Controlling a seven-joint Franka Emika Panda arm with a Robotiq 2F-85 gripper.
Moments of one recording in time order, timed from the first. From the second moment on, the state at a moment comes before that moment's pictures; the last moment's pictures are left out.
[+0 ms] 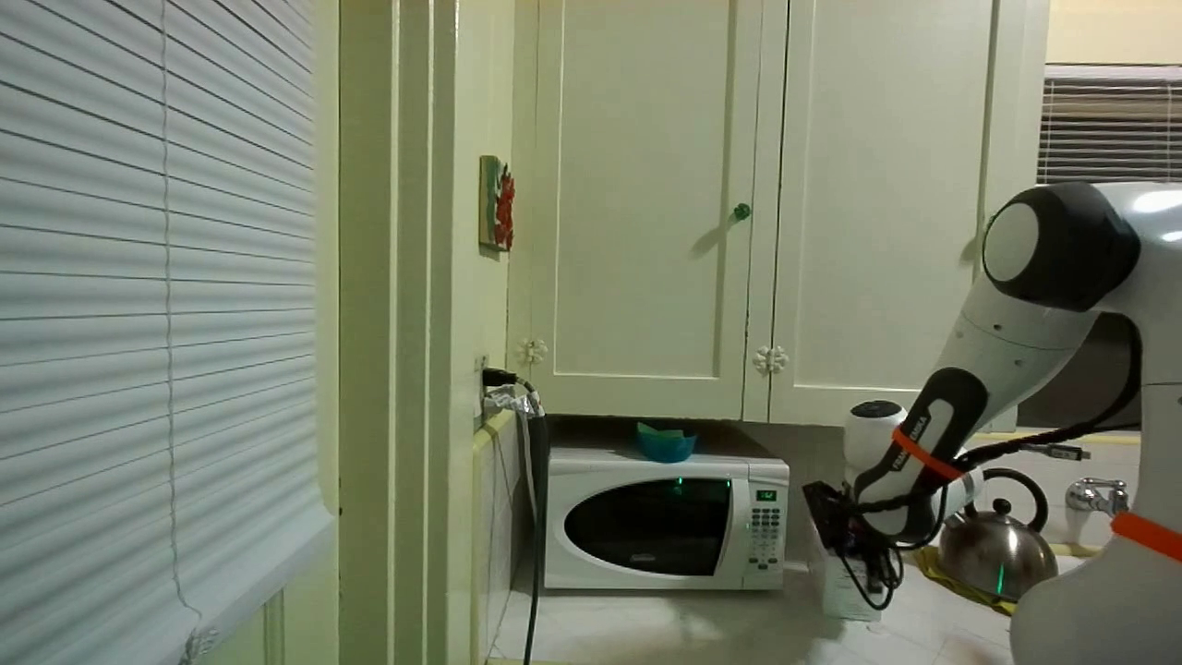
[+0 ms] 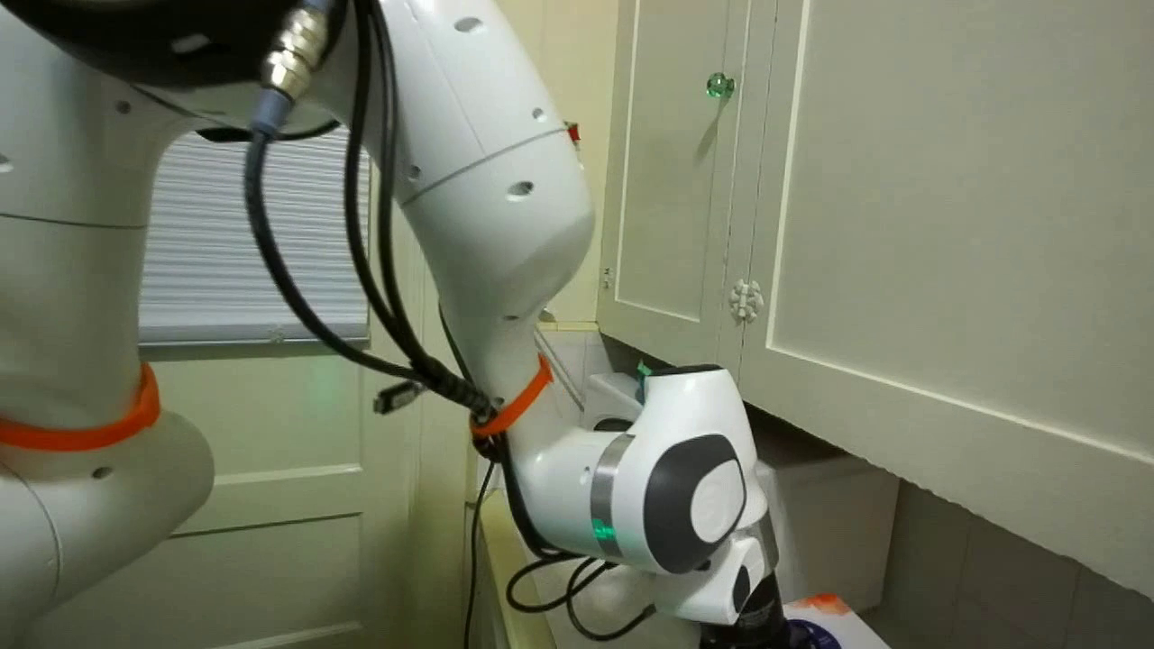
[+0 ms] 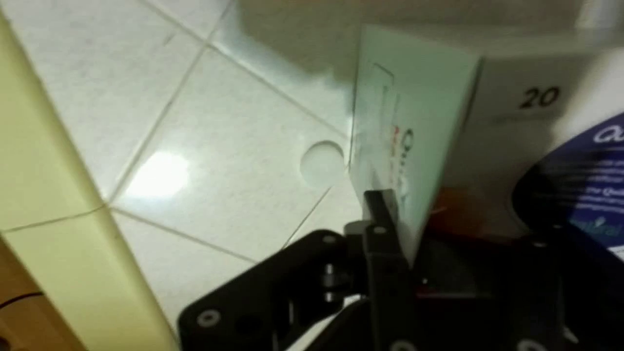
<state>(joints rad) -0.88 0.16 0.32 -2.45 -0.69 2.83 2.22</state>
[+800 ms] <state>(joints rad) -0.71 -0.12 0.17 -2.77 -0.54 2.96 1.60</state>
